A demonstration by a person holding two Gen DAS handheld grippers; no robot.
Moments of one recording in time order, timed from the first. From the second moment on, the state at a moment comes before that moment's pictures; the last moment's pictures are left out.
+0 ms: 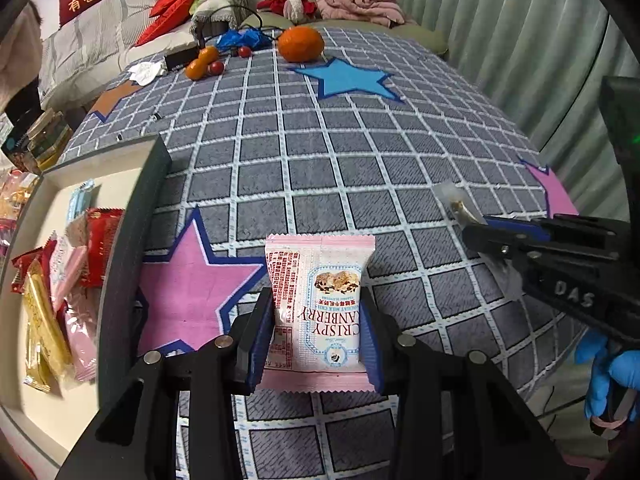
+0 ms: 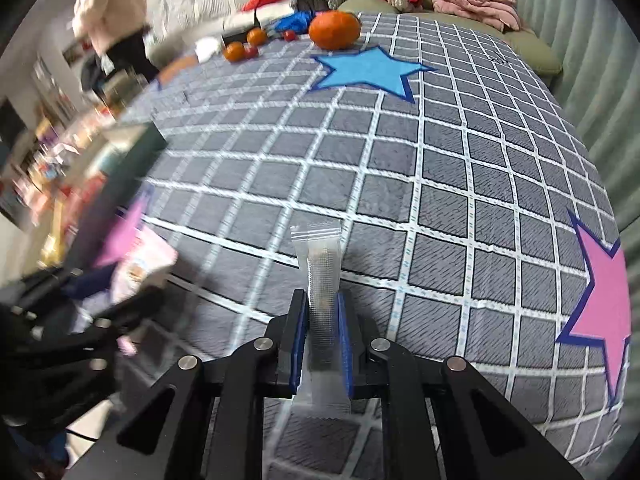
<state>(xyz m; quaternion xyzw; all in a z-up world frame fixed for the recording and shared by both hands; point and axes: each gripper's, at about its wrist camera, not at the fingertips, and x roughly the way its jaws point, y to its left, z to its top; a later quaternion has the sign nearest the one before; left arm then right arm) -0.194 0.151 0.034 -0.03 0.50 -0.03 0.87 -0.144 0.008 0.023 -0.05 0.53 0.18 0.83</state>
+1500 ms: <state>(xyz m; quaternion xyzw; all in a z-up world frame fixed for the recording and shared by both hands) -0.245 0.388 0.023 -0.16 0.49 0.20 0.83 -0.122 0.312 0.025 -0.17 0.53 0.36 0.74</state>
